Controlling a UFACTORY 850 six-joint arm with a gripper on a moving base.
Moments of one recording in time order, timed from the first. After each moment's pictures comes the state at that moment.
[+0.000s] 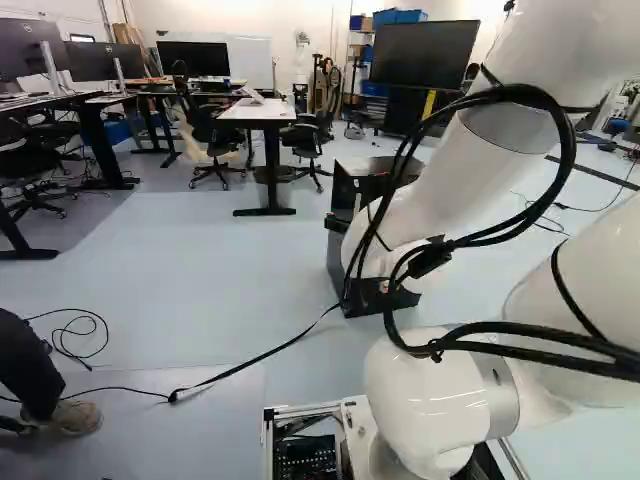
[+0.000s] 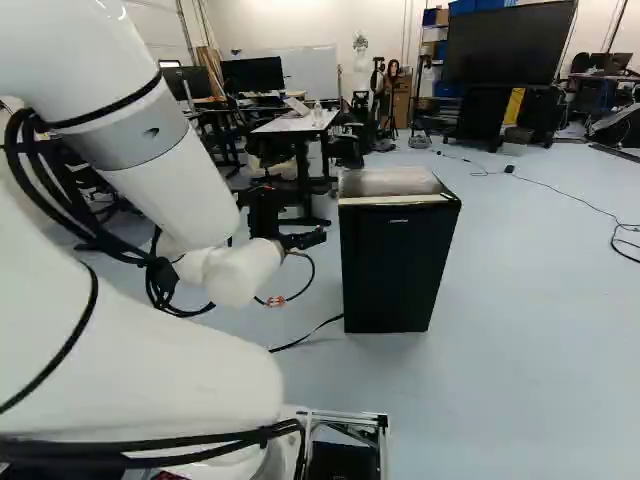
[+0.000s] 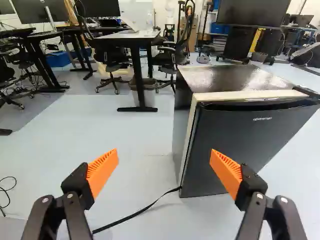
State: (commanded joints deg) arm 0.0 15.0 -5.9 0.0 50.0 0.0
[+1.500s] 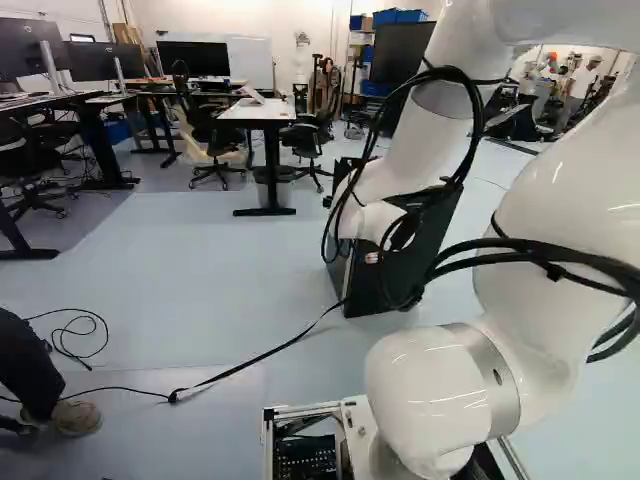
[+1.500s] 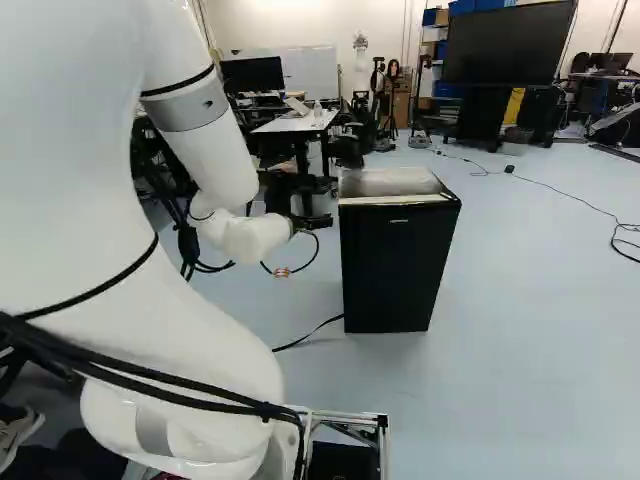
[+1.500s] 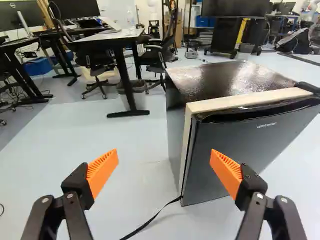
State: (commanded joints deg) arm 1.8 0.2 -19.6 8.9 50.0 0.0
